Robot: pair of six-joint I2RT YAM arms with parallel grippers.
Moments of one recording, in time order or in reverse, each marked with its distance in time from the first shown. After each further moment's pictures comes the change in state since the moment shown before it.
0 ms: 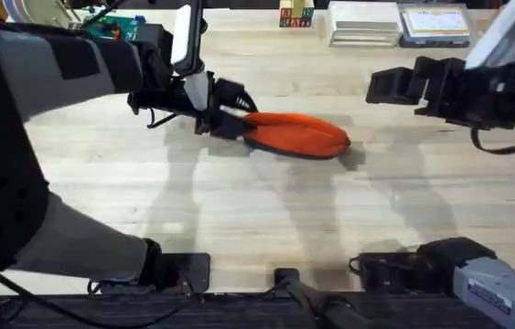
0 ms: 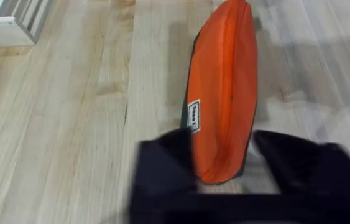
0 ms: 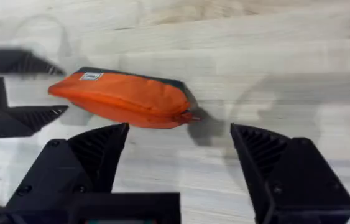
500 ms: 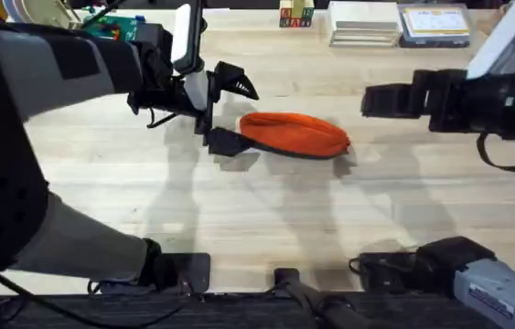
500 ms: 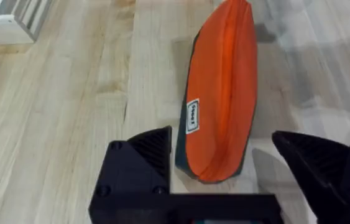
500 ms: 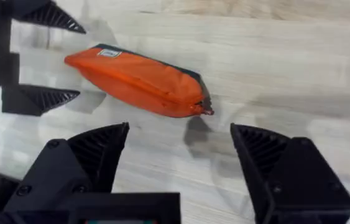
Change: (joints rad) left arm 0.001 0.000 0.000 0.003 -0.005 -0.005; right arm 0.062 -0.065 0.000 -0.028 -0.033 -0.084
